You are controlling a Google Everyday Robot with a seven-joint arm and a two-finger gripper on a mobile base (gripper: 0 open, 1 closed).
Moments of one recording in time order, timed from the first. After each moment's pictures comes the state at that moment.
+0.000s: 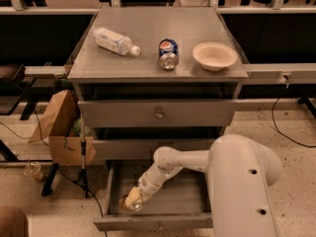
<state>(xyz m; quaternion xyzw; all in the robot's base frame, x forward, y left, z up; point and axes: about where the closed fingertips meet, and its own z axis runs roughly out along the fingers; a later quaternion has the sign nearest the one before) 0.511 0.095 0.317 0.27 -0.90 -0.34 0.07</state>
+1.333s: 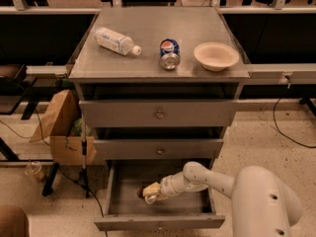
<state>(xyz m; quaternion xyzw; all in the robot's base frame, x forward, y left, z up) 0.570 0.023 0.246 0.02 -0.90 -0.43 -0.01</state>
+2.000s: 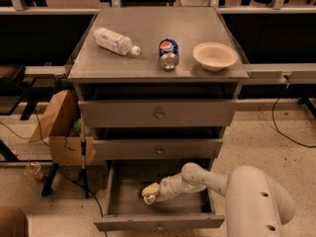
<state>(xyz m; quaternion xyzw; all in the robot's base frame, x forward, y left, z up) 0.575 0.024 0.224 -0.01 -0.91 -0.42 0.01</state>
